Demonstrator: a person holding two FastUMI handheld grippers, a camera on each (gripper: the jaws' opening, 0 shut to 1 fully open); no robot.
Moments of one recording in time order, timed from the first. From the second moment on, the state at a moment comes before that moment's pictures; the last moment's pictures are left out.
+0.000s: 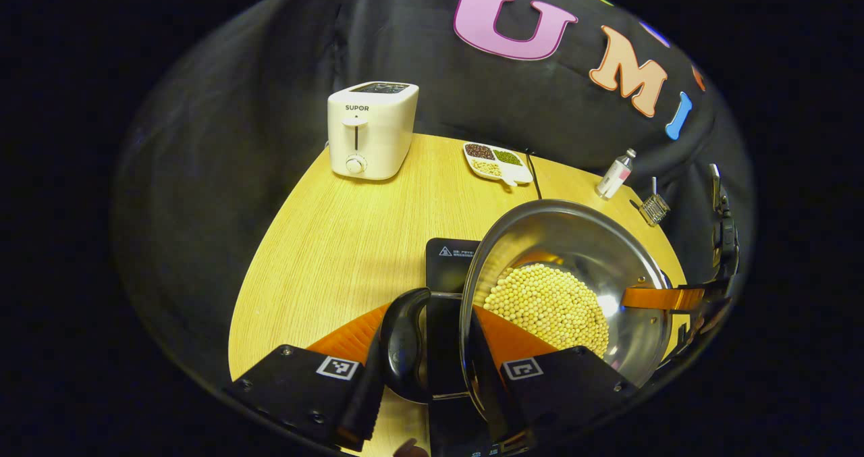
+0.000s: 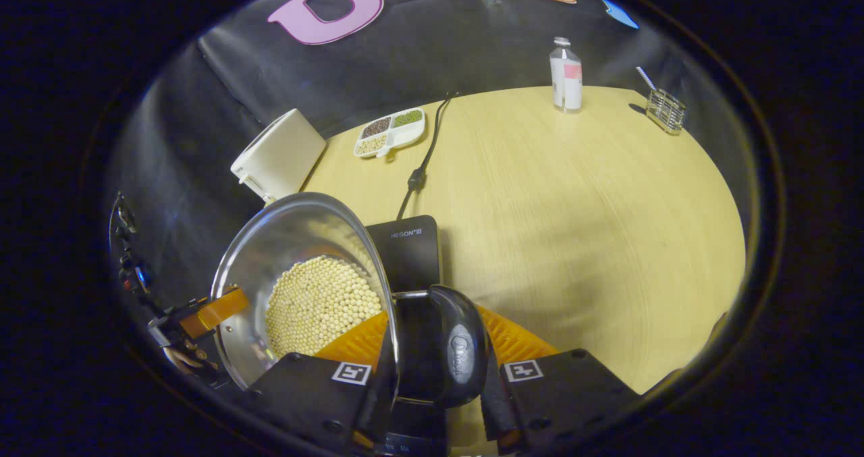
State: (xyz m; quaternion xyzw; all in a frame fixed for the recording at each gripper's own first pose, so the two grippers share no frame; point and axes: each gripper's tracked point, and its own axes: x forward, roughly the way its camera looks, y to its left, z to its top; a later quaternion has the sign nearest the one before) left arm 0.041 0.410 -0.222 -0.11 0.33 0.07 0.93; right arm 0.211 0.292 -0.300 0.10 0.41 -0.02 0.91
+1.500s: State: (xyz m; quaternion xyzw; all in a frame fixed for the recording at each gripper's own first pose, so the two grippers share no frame) left arm 0.050 0.422 -0.212 -0.05 0.31 0.08 0.95; right arm 0.215 0.292 -0.293 0.09 0.40 0.00 0.91
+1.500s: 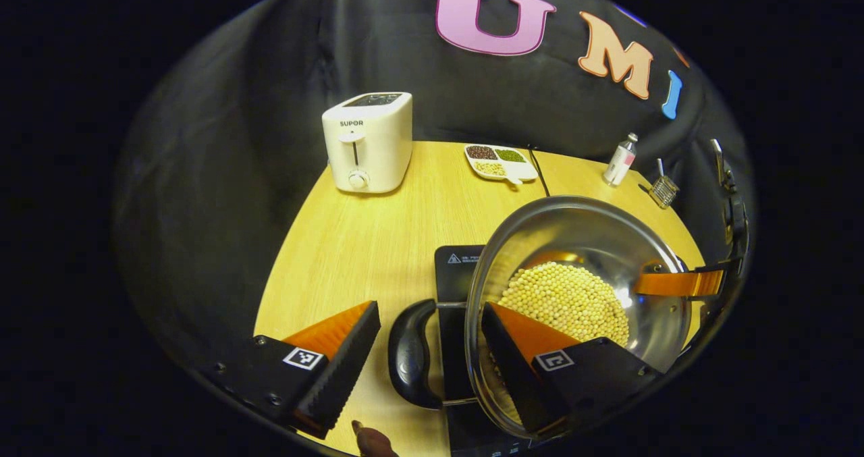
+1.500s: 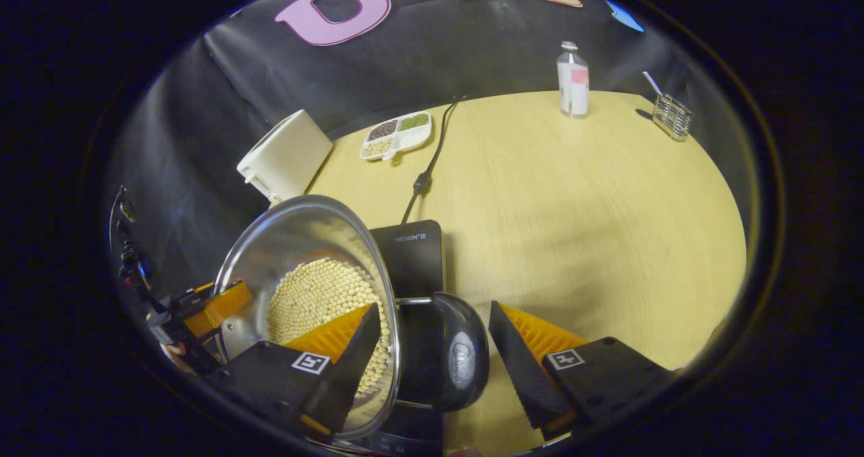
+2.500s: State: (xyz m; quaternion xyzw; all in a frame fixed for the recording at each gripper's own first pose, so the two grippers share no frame) left arm 0.049 0.302 -0.009 0.03 0.02 0.05 1.00; right arm 0.193 0.248 -0.068 0.01 0.07 0.08 0.99
